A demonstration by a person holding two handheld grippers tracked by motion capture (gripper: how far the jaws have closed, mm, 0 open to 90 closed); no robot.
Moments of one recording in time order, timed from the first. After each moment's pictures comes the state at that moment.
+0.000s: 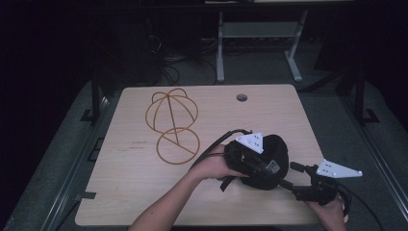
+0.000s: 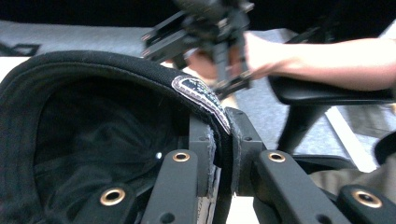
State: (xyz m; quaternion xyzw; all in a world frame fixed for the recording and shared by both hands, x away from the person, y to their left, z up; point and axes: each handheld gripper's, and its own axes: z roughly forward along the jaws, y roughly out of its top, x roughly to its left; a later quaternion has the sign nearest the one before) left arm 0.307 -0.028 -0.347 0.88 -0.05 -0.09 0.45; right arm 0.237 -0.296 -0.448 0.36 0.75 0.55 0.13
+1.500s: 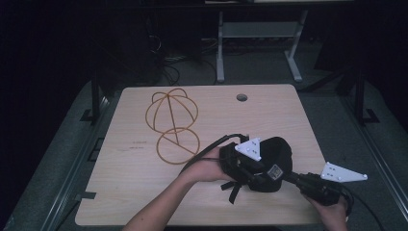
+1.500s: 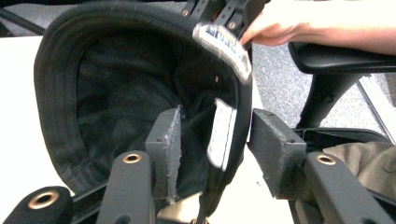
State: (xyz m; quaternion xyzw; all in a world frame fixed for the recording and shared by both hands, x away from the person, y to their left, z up) left arm 0.293 -0.011 -0.341 0.91 -0.04 -0.02 0.40; right arm 0.228 -0.299 -0.443 0.33 0.74 0.57 0.13
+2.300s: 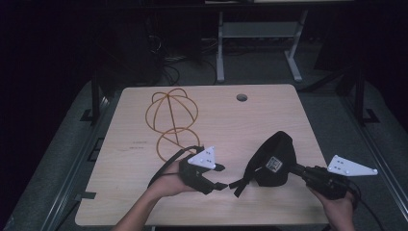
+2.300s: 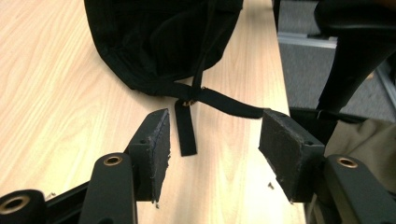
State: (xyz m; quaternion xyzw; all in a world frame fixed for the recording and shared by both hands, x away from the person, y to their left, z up) left arm 0.278 0.088 -0.377 0.90 0.05 0.01 0.43; right arm 0.233 -0.305 -0.417 0.34 0.74 0.56 0.16
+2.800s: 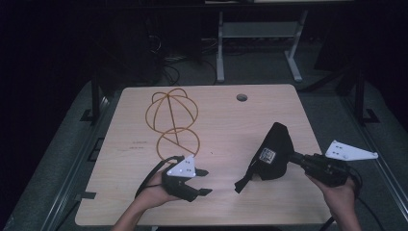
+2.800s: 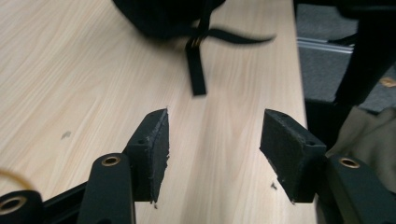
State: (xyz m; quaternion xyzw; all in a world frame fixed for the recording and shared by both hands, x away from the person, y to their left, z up) left arm 0.264 0.133 -0.405 0.90 0.09 0.05 0.43; right arm 0.250 -0.294 -0.378 0.33 0.75 0.54 0.16
